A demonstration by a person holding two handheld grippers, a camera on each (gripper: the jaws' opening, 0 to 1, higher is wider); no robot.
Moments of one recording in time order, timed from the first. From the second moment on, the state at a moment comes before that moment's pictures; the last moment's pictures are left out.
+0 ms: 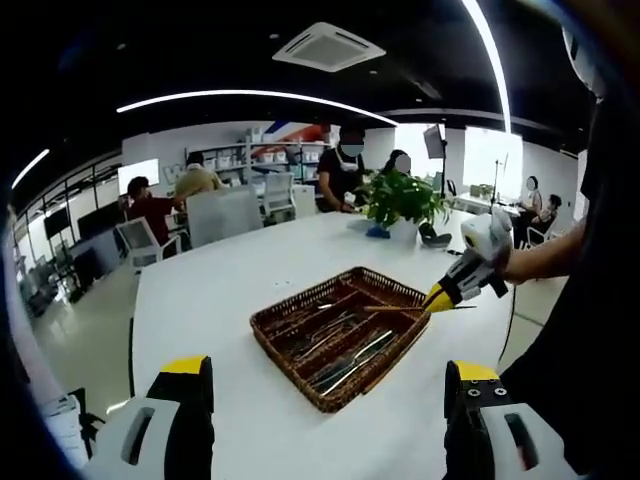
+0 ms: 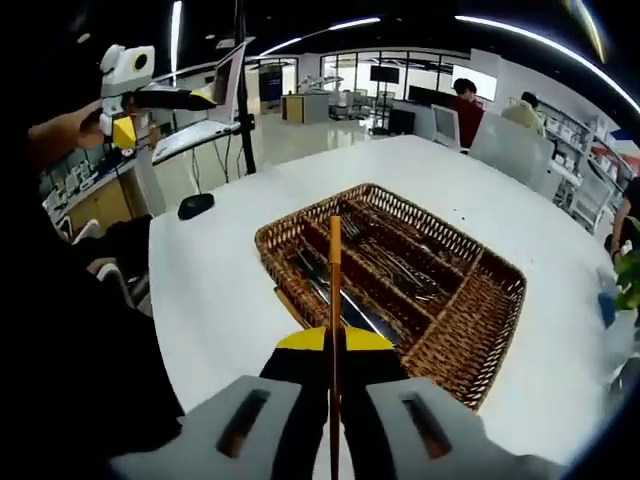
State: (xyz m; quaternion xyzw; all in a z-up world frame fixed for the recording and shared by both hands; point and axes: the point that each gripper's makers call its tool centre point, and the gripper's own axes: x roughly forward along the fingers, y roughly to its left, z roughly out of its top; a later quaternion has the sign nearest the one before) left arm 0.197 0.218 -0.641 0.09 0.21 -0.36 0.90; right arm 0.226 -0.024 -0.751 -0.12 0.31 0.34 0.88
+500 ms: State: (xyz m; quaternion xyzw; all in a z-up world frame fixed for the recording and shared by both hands) left arm 0.206 0.216 -0.641 0.09 0.21 -0.37 0.90; right arm 0.249 -0.089 -0.745 -0.03 0.36 0.18 0.91
